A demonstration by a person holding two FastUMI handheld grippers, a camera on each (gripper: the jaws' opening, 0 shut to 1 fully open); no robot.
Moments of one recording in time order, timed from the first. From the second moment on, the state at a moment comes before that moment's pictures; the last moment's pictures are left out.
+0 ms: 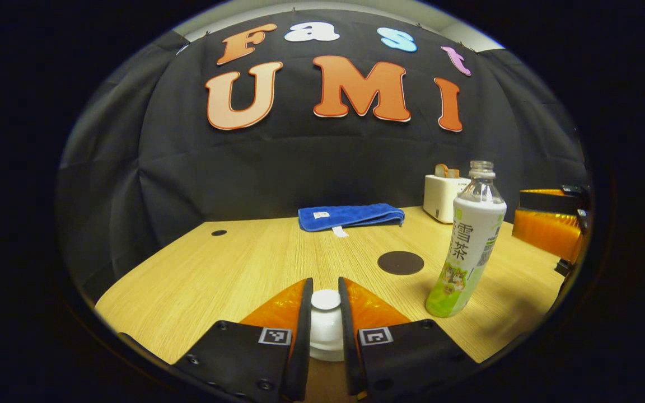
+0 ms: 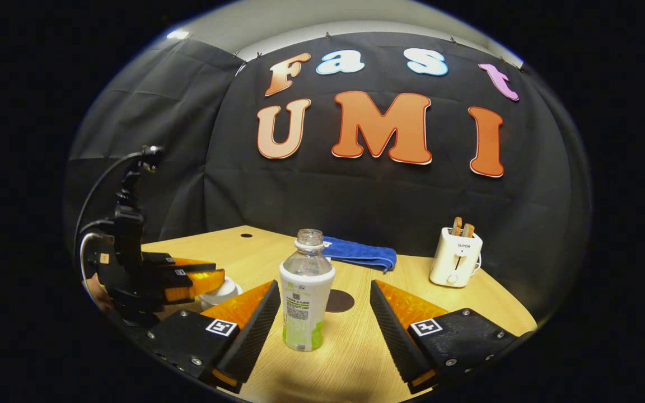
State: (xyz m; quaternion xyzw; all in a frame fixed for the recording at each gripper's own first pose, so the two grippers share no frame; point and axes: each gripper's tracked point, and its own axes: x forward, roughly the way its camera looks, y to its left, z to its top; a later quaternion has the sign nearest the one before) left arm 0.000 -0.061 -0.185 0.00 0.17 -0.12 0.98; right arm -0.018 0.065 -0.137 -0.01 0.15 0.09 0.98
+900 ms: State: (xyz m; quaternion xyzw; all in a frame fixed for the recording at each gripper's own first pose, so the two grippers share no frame) left arm 0.000 0.021 -0.178 -0.01 0.14 -0.03 0.99; right arm 0.011 0.109 -0.212 0.01 0.25 0.12 0.96
